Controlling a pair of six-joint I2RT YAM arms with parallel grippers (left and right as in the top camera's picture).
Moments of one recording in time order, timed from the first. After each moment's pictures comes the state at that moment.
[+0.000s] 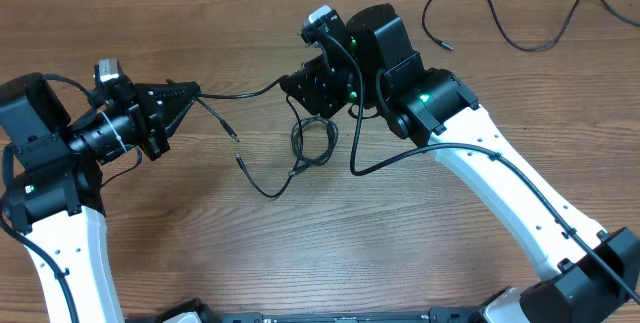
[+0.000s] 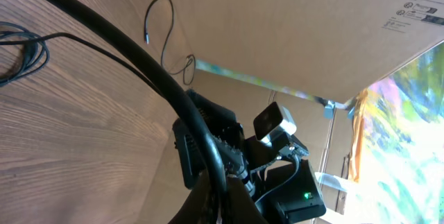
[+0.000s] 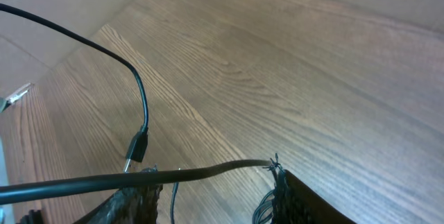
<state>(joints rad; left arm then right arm) 0.39 1.18 1.18 -0.63 1.18 -1.17 0.59 1.66 1.56 -0.53 -0.38 0.09</state>
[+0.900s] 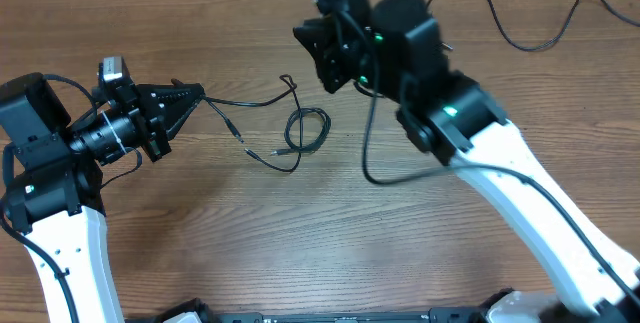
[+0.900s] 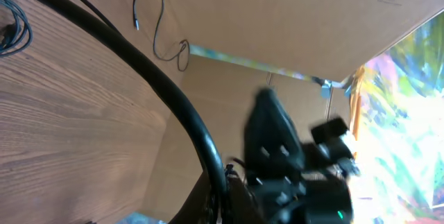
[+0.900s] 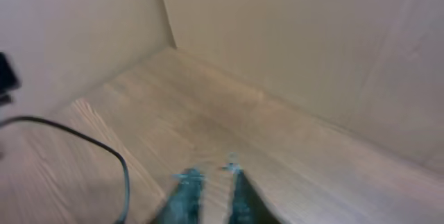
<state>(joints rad) 0.39 1.18 1.18 -0.63 1.25 -1.13 0.59 1.54 1.56 -0.34 -0.21 0.07</state>
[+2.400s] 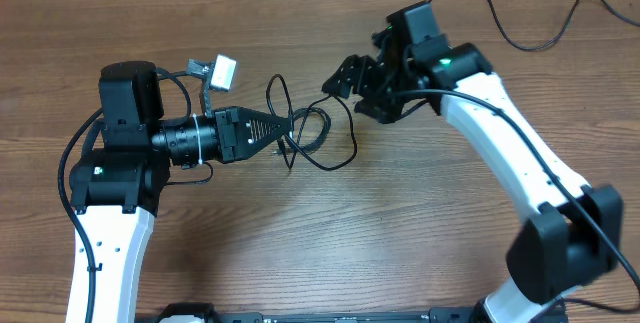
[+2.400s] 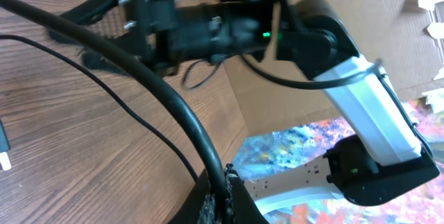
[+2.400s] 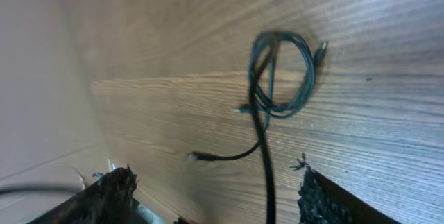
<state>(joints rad) -0.01 1.18 1.18 -0.73 1.18 -0.41 0.39 1.81 1.56 -0.82 -0.55 0.75</state>
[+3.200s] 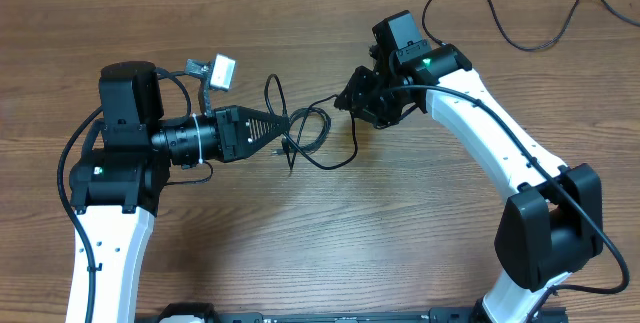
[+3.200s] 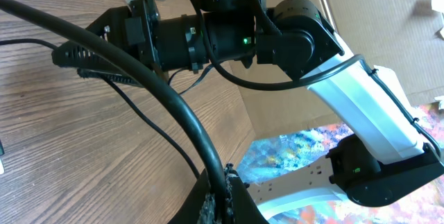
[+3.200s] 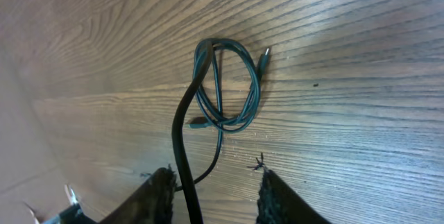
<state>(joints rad) -0.01 1.18 1.18 -0.73 1.15 -0.41 0.41 1.87 1.56 -0.86 -0.43 0.75</state>
